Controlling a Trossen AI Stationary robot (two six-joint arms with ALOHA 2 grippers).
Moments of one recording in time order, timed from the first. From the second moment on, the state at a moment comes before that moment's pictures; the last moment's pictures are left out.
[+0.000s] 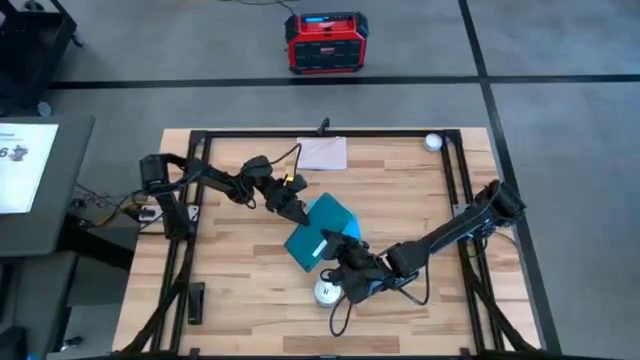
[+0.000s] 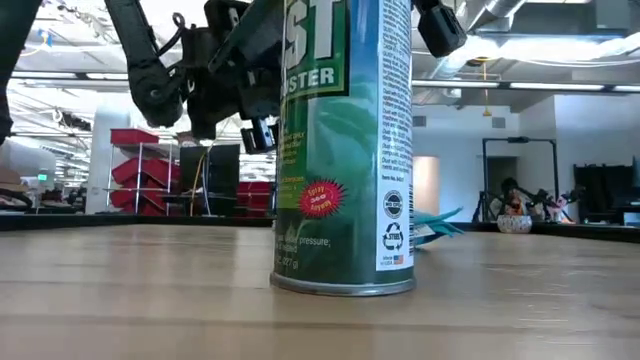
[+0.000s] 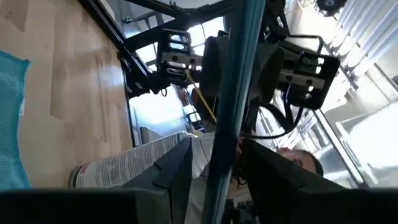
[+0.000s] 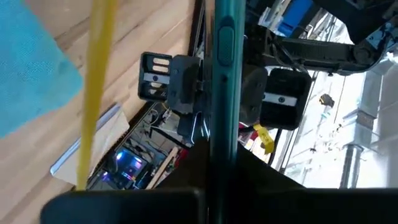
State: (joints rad) left arm 0.33 1.75 0.64 1.25 1.09 -1.26; right arm 0.49 1.82 1.37 -0.22 1.15 -1.37
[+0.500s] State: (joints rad) left arm 0.31 1.75 0.64 1.25 1.10 -1.06; right arm 0.48 1.82 1.37 -0.20 1.15 -1.37
